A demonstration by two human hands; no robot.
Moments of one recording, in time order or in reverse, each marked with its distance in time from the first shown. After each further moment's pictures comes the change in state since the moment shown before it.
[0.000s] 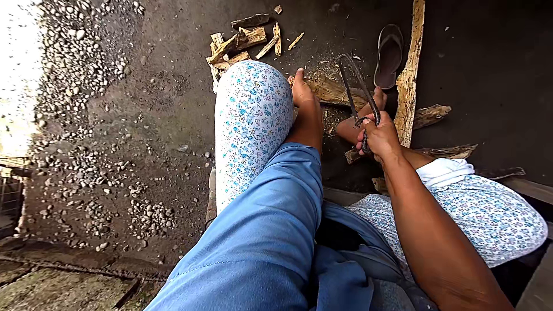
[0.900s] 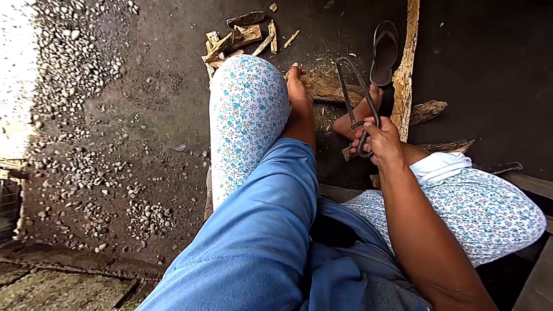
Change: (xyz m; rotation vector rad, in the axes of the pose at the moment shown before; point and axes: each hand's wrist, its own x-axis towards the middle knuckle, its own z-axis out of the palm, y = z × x) left_hand -0.006 0.009 -0.003 -0.128 -0.106 -0.009; right_hand -0.016 0.021 -0.008 0.382 -0.015 -0.016
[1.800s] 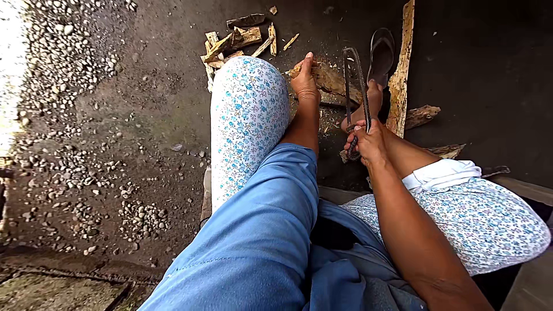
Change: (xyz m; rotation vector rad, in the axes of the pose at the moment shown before) left_hand 0.013 -0.019 0.010 0.056 -0.289 0.135; right_hand 0.015 0.017 0.015 -0.120 0.012 -0.034
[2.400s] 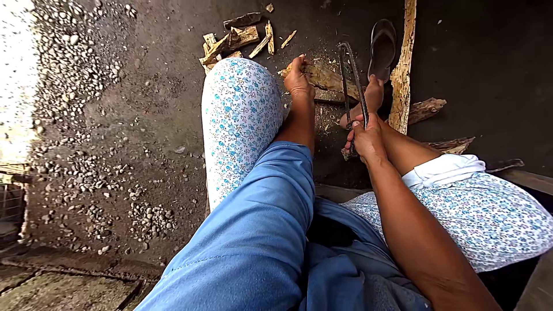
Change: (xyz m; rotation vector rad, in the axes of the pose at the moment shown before) left_hand 0.006 0.005 -0.003 -0.086 0.041 -0.046; right_hand -0.003 -0.008 0.004 -0.182 0.017 0.006
